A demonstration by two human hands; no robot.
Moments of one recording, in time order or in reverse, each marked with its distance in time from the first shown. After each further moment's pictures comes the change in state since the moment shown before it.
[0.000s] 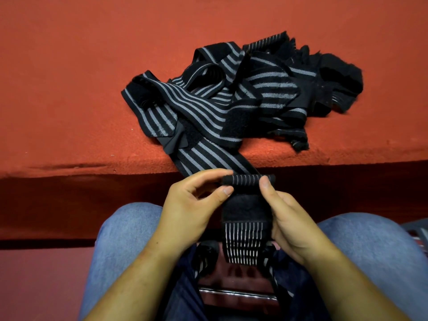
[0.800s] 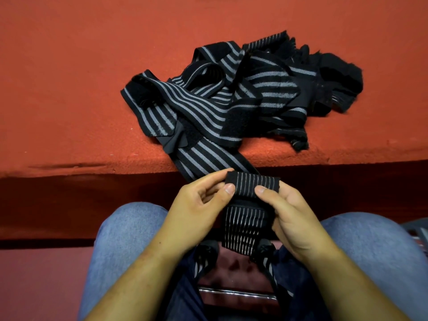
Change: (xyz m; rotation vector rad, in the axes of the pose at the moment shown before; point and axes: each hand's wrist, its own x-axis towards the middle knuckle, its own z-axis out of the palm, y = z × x) left_hand 0.001 -0.011 0.003 -0.084 -0.113 -0.168; right_hand 0.005 0.005 -0.008 -0.014 0.084 -0.139
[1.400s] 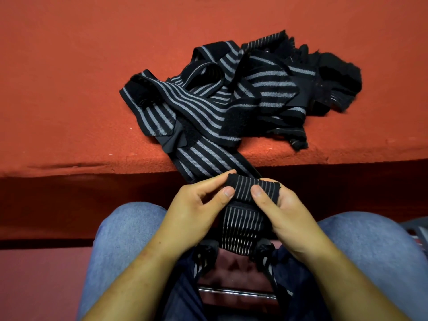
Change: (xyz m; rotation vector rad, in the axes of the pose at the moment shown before) left_hand -0.002 0.002 -0.004 0.196 -0.021 0.074; right_hand 0.001 0.005 -0.004 -0.188 -0.043 -0.073
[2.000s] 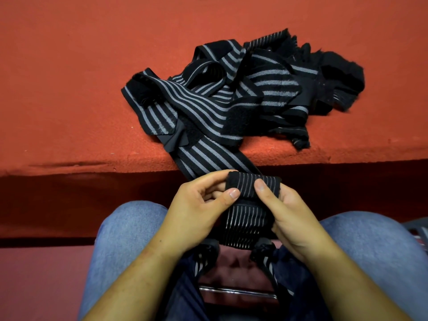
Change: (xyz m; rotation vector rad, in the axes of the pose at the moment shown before) left_hand 0.001 -0.001 0.003 -0.196 -0.009 -0.031; right_hand 0.002 -0.001 0.003 0.146 0.001 0.089
